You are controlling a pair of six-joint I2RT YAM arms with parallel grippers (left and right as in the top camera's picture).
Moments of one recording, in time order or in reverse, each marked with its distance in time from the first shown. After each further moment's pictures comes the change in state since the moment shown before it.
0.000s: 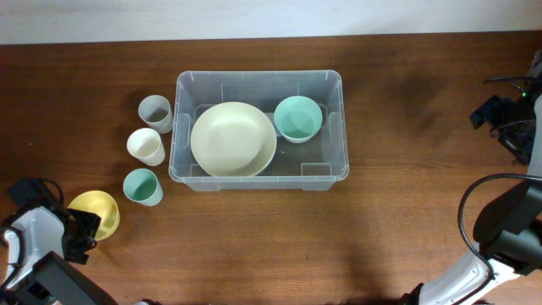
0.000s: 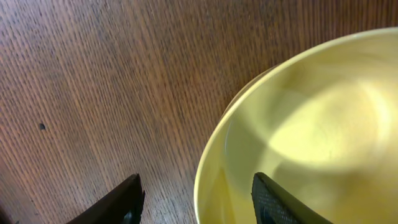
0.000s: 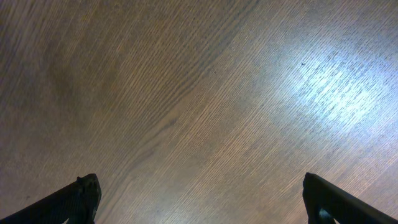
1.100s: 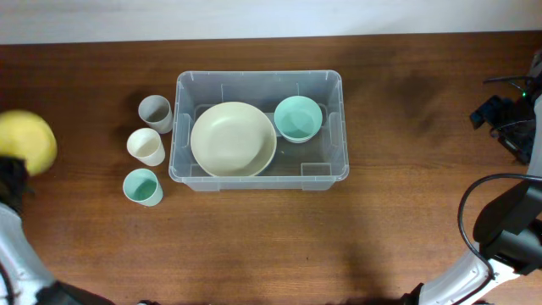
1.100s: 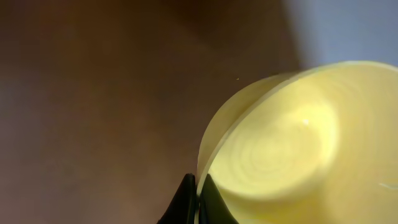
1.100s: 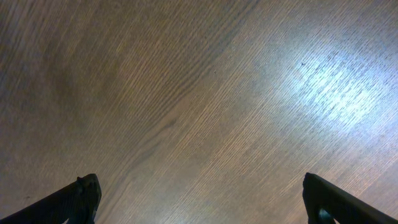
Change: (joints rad) left arm 0.075 -0.069 0.382 0.175 0.272 0.013; right arm 0.000 0.000 0.000 0.000 0.000 0.000
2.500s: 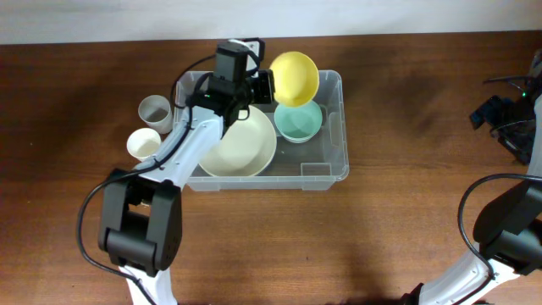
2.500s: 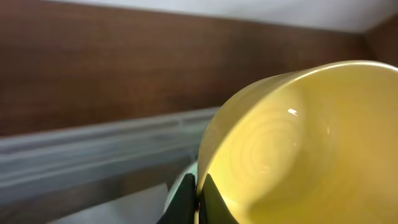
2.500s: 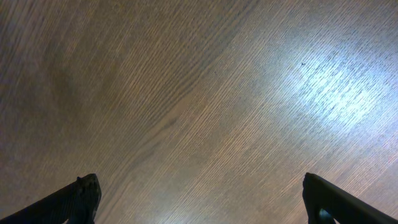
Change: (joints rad) left arm -1.158 0.525 0.304 0.409 0.090 0.271; right arm 0.000 0.000 0.000 0.000 0.000 0.000
